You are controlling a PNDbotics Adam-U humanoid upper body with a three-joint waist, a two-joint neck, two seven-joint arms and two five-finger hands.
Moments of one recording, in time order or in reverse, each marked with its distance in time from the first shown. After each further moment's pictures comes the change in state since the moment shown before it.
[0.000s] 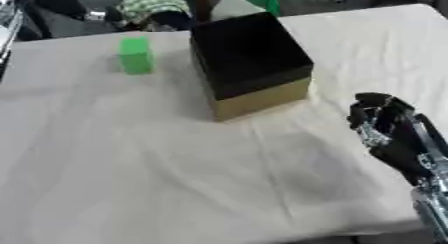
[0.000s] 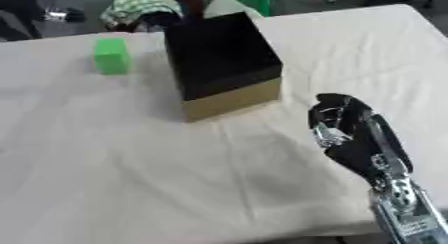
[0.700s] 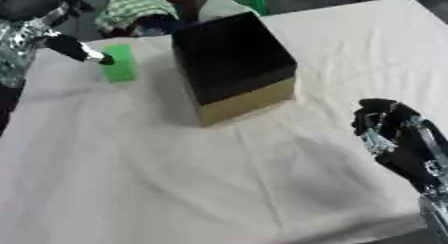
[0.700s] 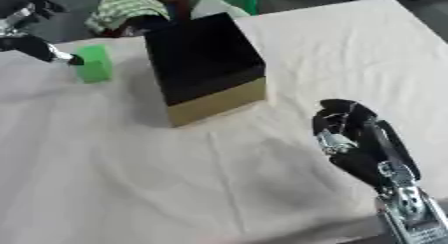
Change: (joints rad) left arm -0.029 -0.035 0.055 0.265 -0.249 -0.135 0.094; right arm -0.017 -0.009 0.005 0.000 0.001 -0.003 0.004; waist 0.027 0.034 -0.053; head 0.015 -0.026
